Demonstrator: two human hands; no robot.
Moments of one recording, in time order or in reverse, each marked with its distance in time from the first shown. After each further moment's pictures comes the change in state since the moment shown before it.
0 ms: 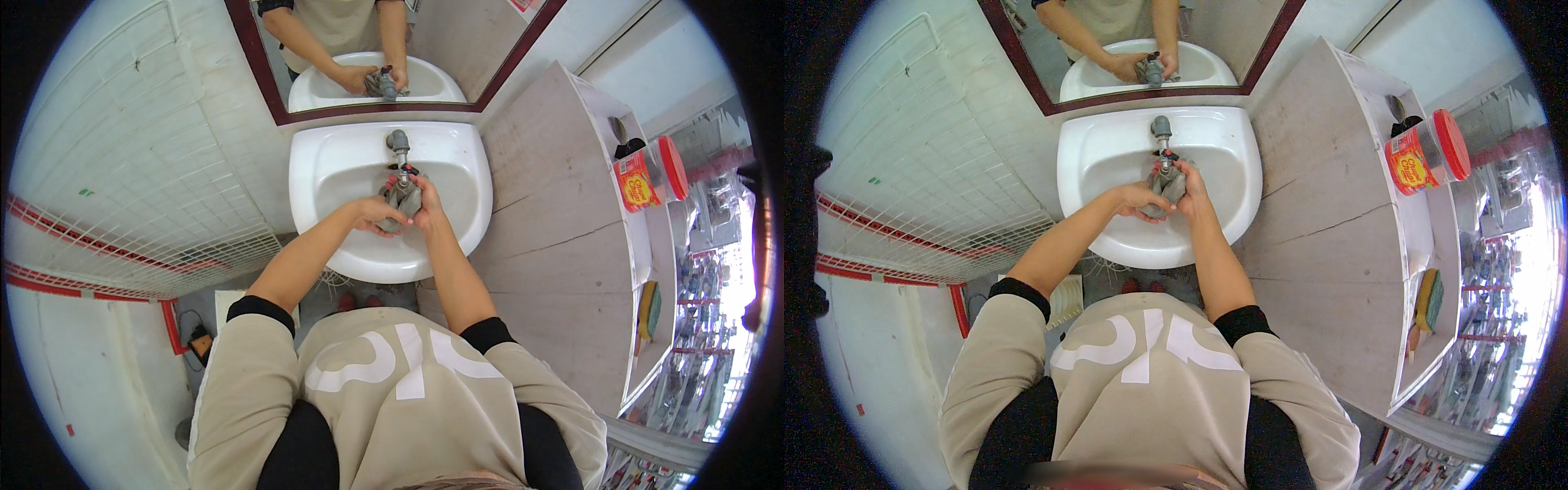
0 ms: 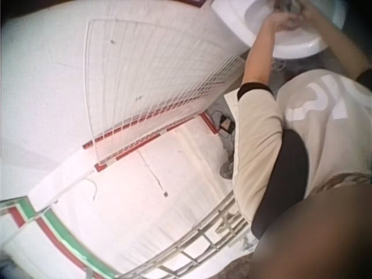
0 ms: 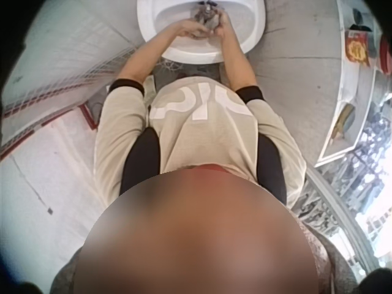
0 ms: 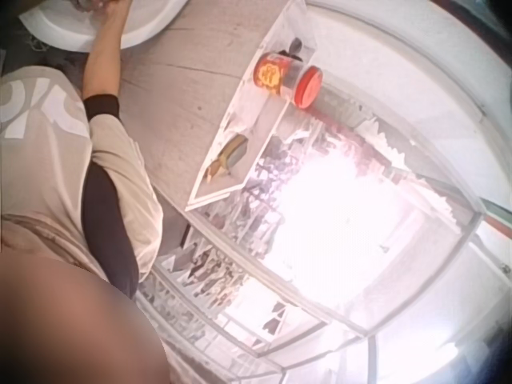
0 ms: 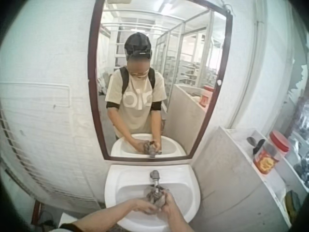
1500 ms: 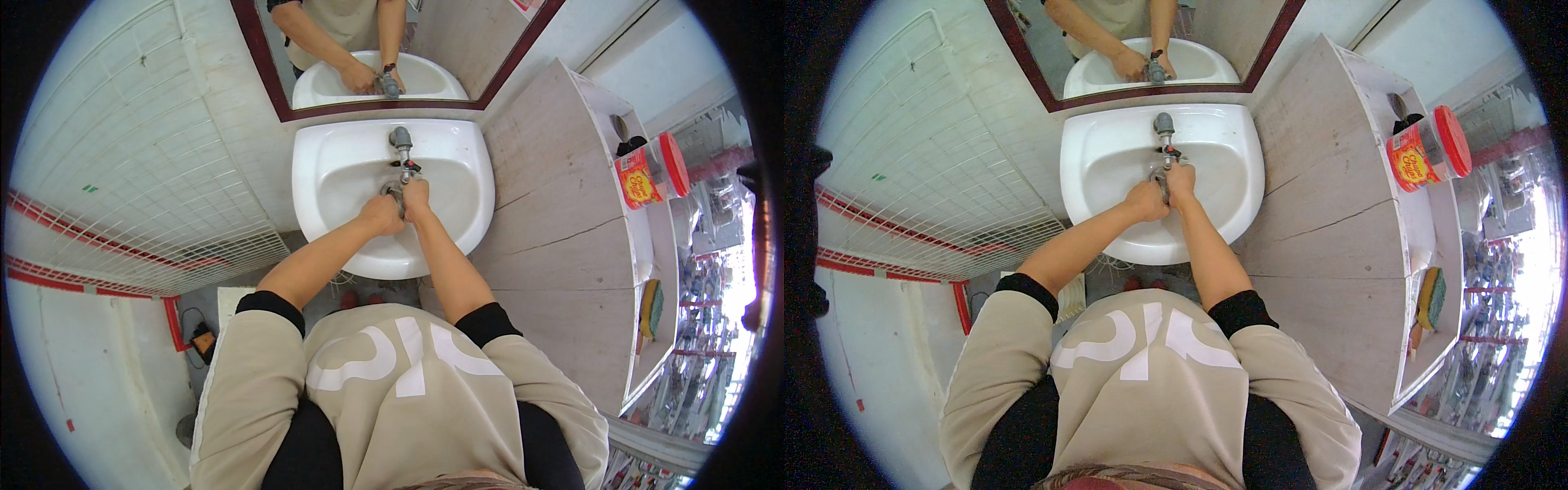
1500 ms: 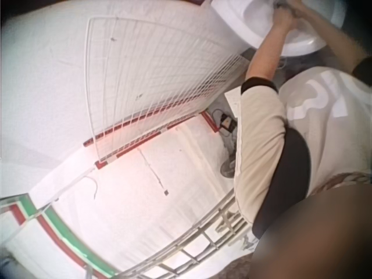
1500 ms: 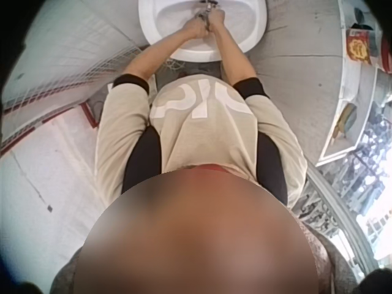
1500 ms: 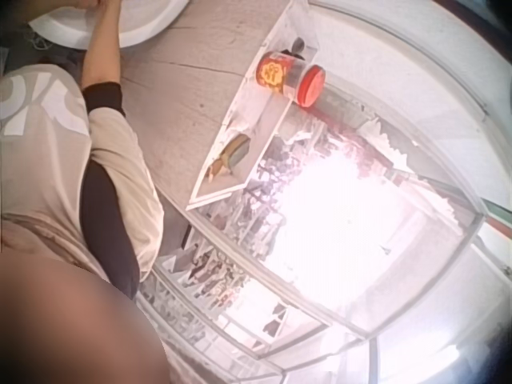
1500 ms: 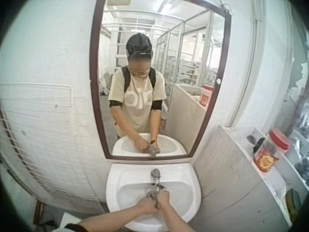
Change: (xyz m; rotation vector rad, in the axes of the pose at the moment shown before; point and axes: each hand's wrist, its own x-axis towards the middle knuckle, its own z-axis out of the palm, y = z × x) left_hand 0.011 -0.018 0.028 1.063 0.660 0.185; right_hand 0.039 0.028 -0.003 -0.680 0.569 -0.312
